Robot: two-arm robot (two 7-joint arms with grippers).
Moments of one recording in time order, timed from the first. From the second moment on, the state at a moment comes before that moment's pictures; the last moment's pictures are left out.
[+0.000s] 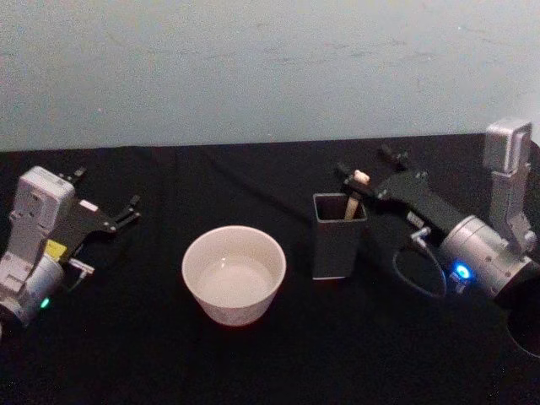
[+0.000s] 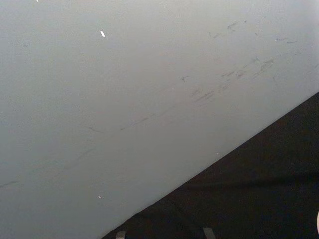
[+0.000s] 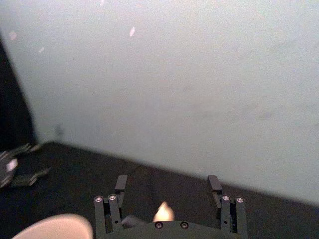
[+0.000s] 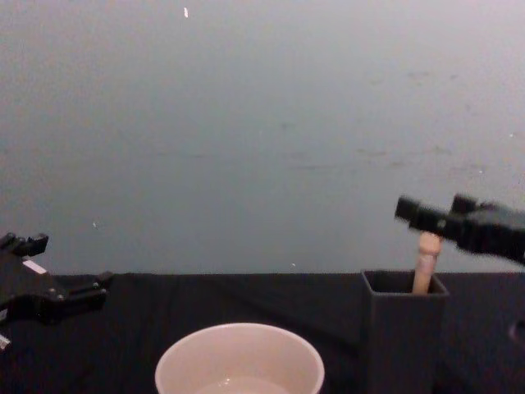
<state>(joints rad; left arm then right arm) -0.20 0.60 0.45 -1.41 -0.25 -0.12 0.03 0.20 0.40 -0.32 -1.46 0.55 -0.05 0.37</state>
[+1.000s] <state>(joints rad) -0.20 0.60 0.45 -1.41 -0.25 -0.12 0.03 0.17 0.25 -0.22 -1.32 0.17 -0.14 -0.06</state>
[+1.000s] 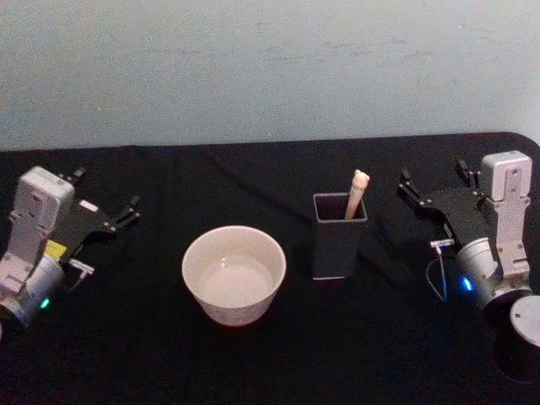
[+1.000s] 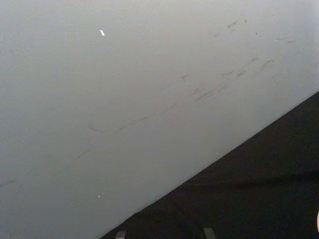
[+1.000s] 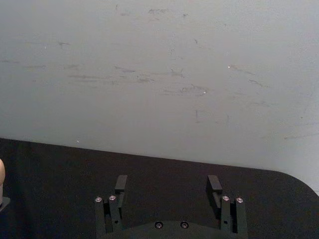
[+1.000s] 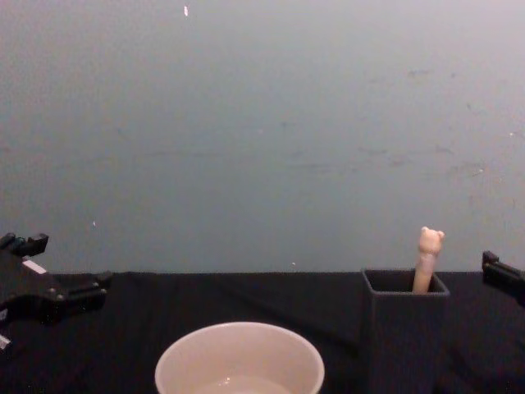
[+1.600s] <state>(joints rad) -0.20 0.60 0.45 -1.41 -0.25 -0.12 0.03 0.17 0.26 -0.22 -1.33 0.17 -0.15 -0.06</state>
